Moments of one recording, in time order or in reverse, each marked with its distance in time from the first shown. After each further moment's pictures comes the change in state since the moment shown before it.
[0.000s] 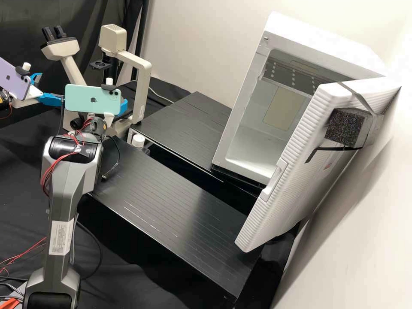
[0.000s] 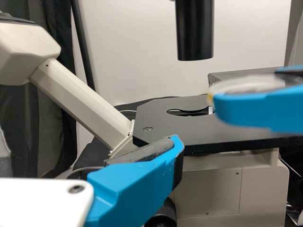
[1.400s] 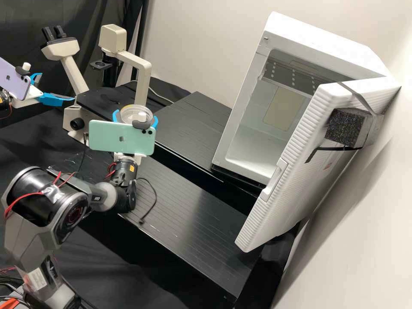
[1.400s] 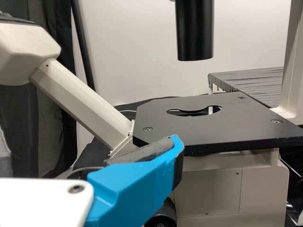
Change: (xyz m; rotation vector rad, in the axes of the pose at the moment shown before) left arm 0.000 0.000 0.000 0.000 0.000 0.000; right arm -0.181 0.075 0.064 0.018 0.148 0.159
